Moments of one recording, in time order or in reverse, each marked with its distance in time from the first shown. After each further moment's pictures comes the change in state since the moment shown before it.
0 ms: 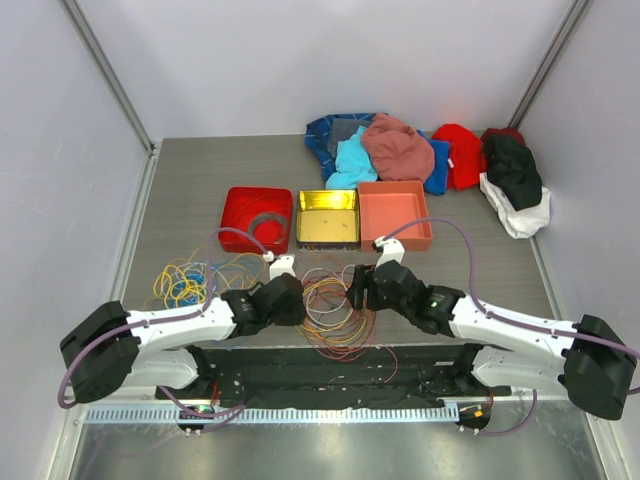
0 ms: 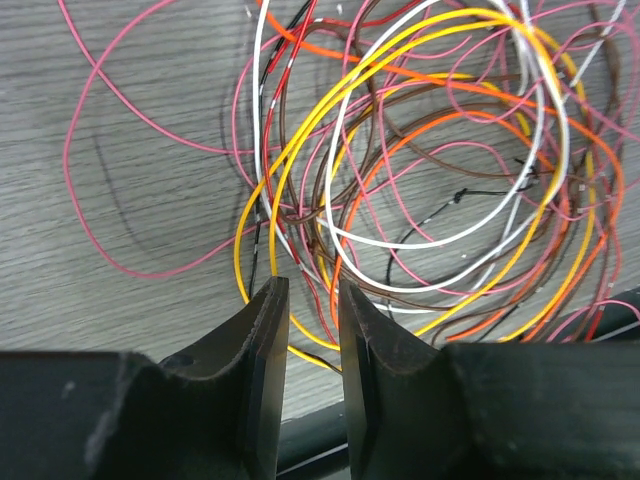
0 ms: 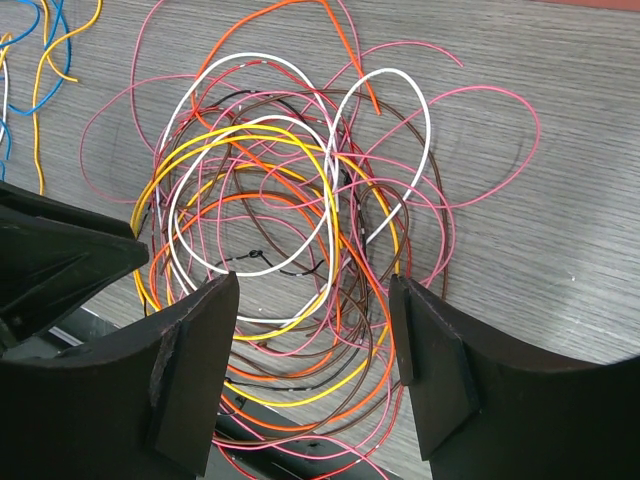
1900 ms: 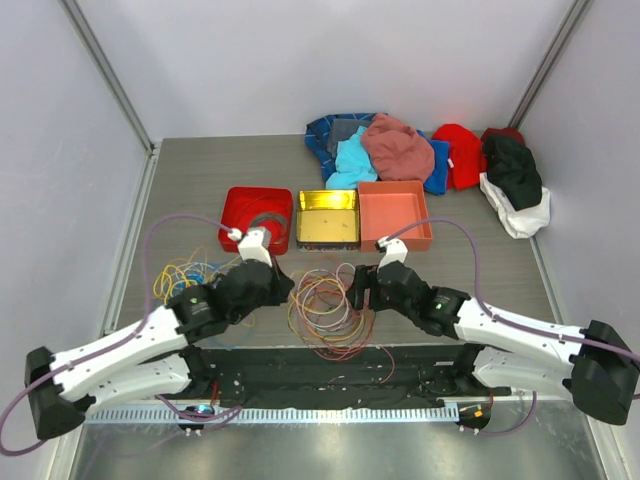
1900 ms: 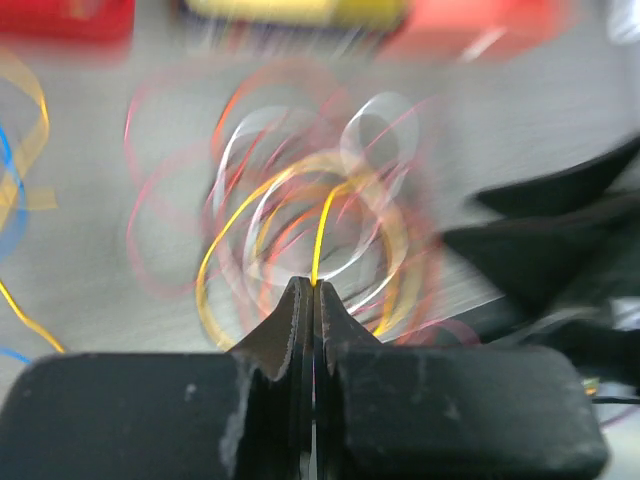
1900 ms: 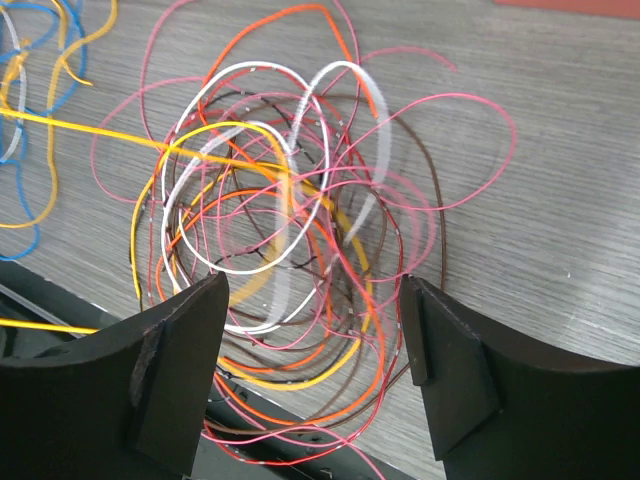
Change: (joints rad) left arm -0.002 -0.332 0.147 -0.230 -0.121 0.017; right arm 0.000 -0.034 -0.008 -0.014 -0.002 -0.001
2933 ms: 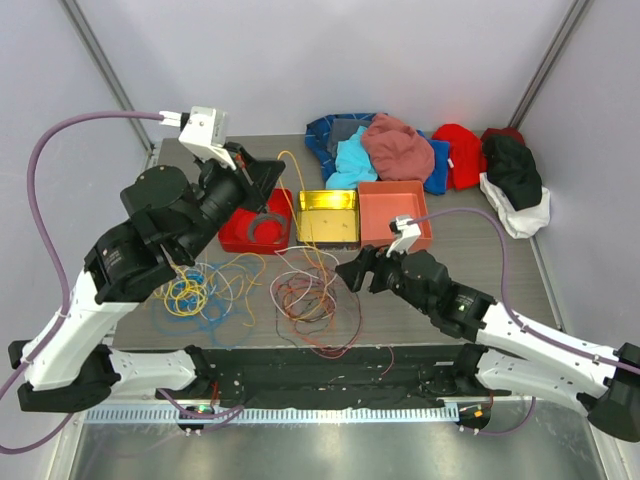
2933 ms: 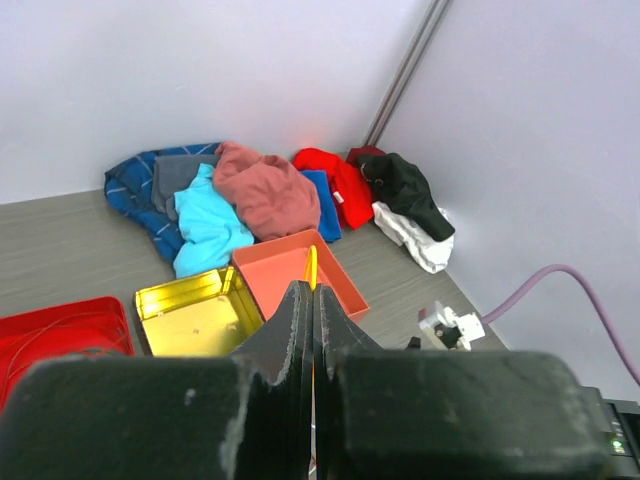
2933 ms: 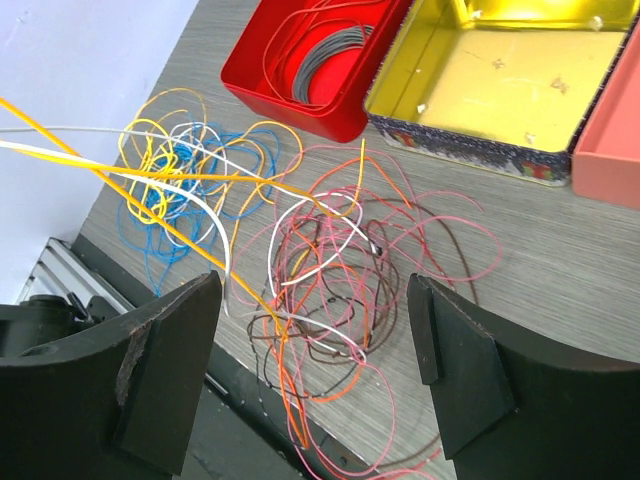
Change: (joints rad) left arm 0.000 0.252 1.079 -0.157 -0.074 0.544; right arm 0.001 -0.174 0.093 0.111 -0.026 -0.054
